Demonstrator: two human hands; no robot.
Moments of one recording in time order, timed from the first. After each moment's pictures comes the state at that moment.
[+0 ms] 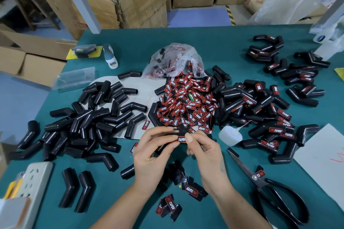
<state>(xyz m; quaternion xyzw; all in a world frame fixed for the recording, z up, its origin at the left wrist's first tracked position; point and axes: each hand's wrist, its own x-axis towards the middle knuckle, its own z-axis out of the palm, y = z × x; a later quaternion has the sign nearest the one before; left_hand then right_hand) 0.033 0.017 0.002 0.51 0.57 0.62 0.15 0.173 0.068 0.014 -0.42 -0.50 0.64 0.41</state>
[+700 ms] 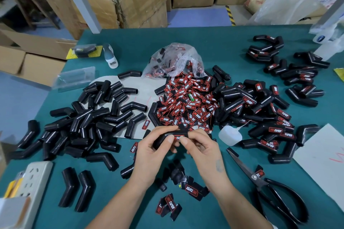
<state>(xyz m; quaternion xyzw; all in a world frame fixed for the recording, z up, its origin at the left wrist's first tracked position) 0.024 0.020 0.005 0.39 0.55 0.60 0.42 0.173 0.072 0.010 -0.40 -0.55 0.61 0.40</state>
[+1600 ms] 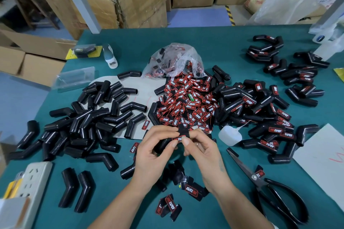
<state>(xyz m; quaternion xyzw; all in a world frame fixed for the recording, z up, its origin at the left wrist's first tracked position) 0.022 0.019 0.002 0.54 0.54 0.60 0.25 0.177 0.069 0.023 -0.38 -0.52 0.67 0.37</state>
